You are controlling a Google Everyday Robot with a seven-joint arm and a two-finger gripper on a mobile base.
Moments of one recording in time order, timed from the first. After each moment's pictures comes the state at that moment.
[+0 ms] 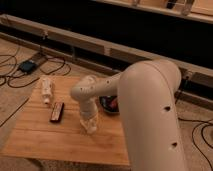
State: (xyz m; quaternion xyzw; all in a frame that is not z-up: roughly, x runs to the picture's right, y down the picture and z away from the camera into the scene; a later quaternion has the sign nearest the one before) arm -0.075 0.216 0.809 -0.36 0.25 0.44 0.78
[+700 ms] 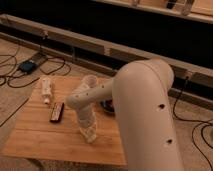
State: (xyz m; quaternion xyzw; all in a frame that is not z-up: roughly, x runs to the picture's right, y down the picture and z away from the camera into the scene) arm -0.089 0.253 0.793 -0.38 0.27 0.39 0.80
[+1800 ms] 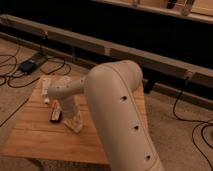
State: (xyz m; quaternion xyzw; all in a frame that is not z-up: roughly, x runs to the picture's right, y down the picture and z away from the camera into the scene) arm -0.166 0.200 0.835 -0.39 0.24 0.33 0.83
